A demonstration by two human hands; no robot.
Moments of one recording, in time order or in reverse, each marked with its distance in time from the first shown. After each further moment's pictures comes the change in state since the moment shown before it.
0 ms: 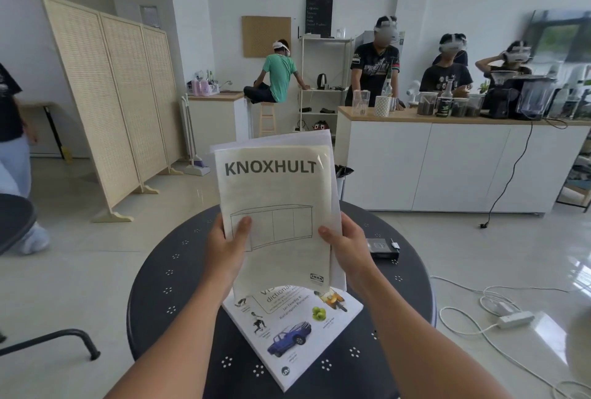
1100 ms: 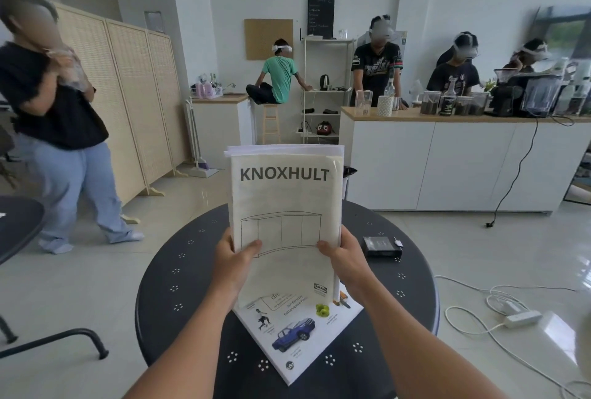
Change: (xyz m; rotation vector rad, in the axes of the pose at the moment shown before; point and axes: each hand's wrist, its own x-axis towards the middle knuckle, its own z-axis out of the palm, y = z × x) left_hand -0.017 -0.010 -0.004 -0.005 -0.035 -0.156; right_hand -0.015 0.011 0.007 -0.112 0.002 0.084
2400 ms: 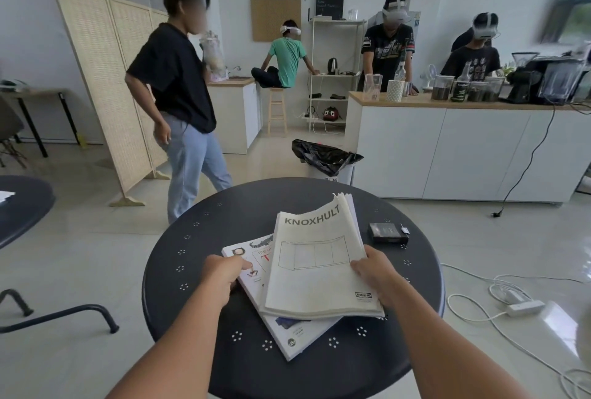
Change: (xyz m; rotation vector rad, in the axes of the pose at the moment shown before) left_hand 0.007 -0.036 -0.025 0.203 0.185 -0.550; right_hand -0.003 0.045 -0.044 -0.274 0.103 0.419
